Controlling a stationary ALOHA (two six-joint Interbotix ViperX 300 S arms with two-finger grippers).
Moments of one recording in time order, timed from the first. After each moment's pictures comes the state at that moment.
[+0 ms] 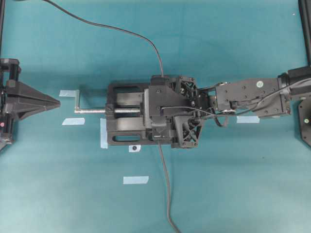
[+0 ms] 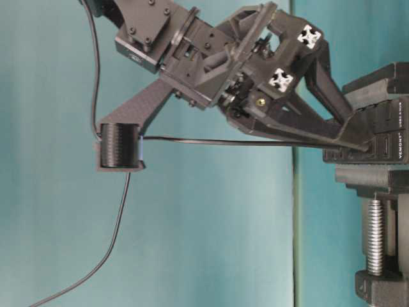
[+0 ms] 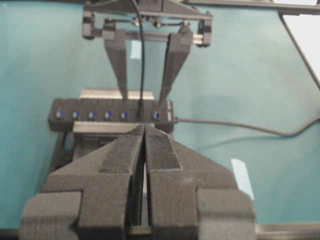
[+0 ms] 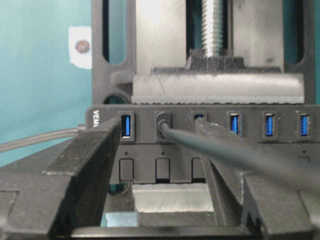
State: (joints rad) left arm -0.01 -1.00 1.21 0.01 -0.02 -0.04; right arm 0.02 0.08 0.50 -0.06 0.37 0.06
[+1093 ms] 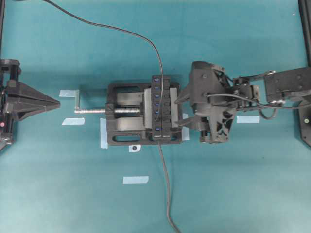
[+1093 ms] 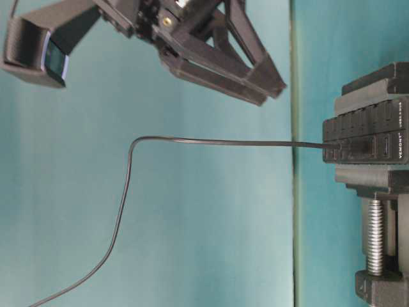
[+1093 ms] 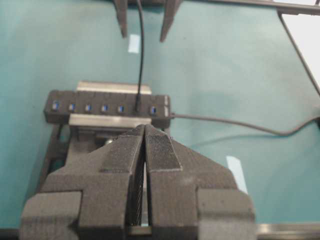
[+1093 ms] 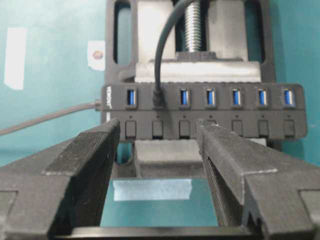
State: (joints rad) left arm -0.01 -1.00 1.21 0.01 -0.01 -0.08; right arm 0.01 -0.20 0.68 -0.05 0.30 0.07
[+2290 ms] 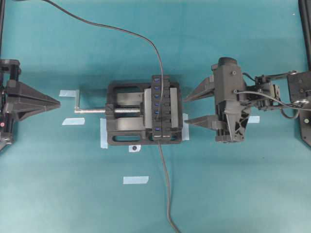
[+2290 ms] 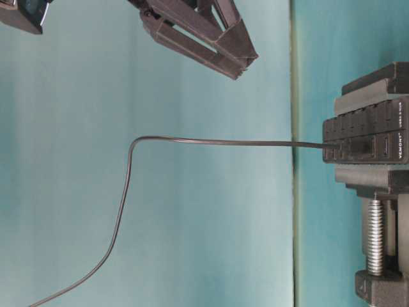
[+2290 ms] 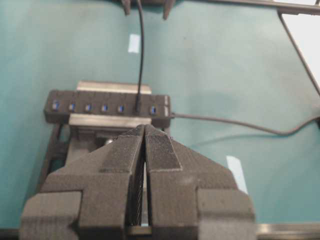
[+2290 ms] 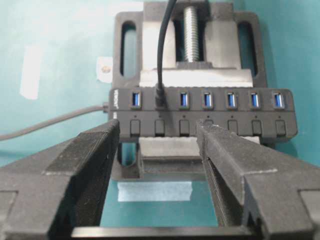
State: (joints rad) left arm -0.01 -1.00 1.21 0.01 -0.01 -0.08; right arm 0.01 -0.32 0.80 -0.05 0.16 0.07
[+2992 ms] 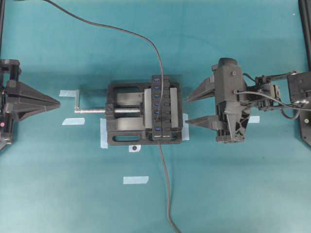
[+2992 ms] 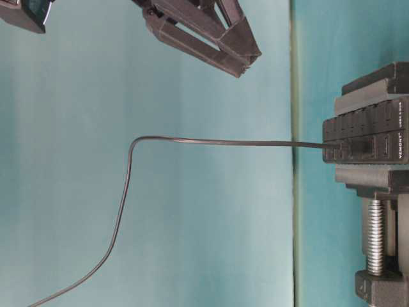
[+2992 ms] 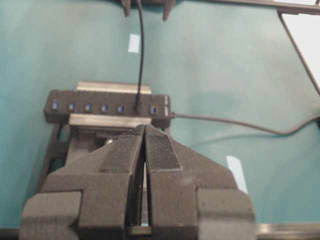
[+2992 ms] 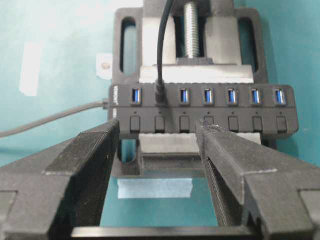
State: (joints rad) left arm -0.01 -1.00 1.21 0.01 -0.01 -0.08; right arm 0.01 -0.32 0.81 -0.05 0.16 0.07
